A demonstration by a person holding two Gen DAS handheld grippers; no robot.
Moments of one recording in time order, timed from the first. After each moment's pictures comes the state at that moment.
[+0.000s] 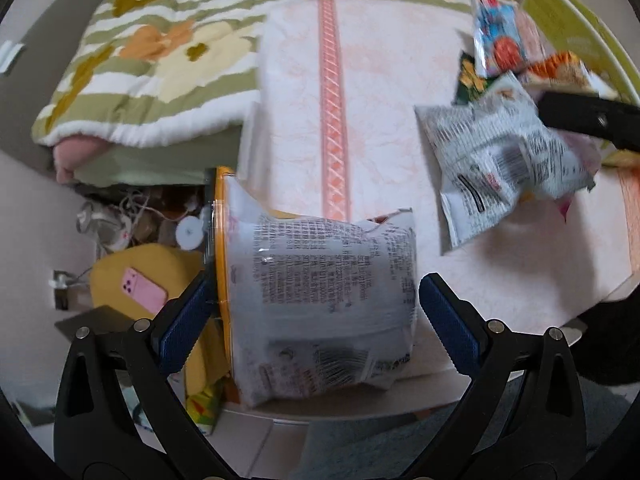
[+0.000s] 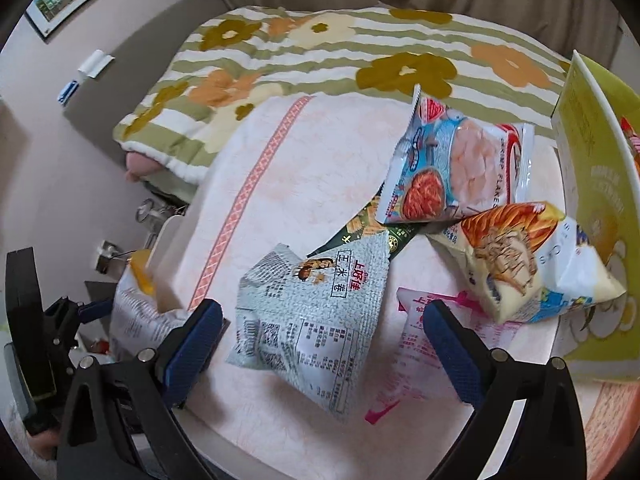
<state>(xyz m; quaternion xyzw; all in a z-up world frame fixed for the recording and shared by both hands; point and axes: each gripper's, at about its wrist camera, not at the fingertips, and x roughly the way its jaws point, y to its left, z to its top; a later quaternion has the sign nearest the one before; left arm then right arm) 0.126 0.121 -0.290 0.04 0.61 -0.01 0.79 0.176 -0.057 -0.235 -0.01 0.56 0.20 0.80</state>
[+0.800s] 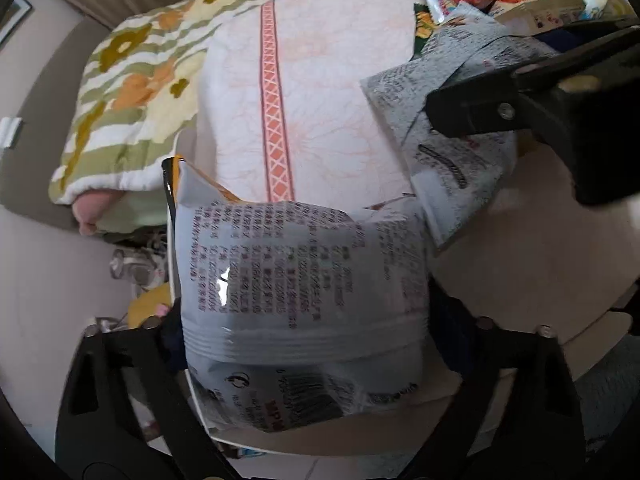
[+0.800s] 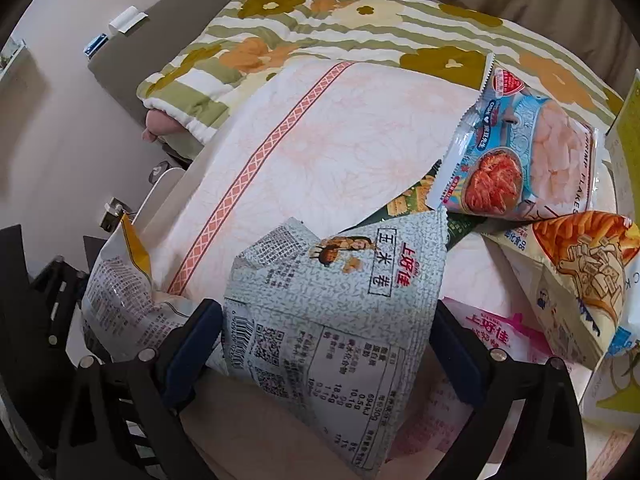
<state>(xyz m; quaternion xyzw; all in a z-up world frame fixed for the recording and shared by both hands) 0.127 0.064 -0.314 0.15 0.59 -0.01 0.79 0.182 -0.040 -0.276 -0.05 0.57 0.28 0.77</state>
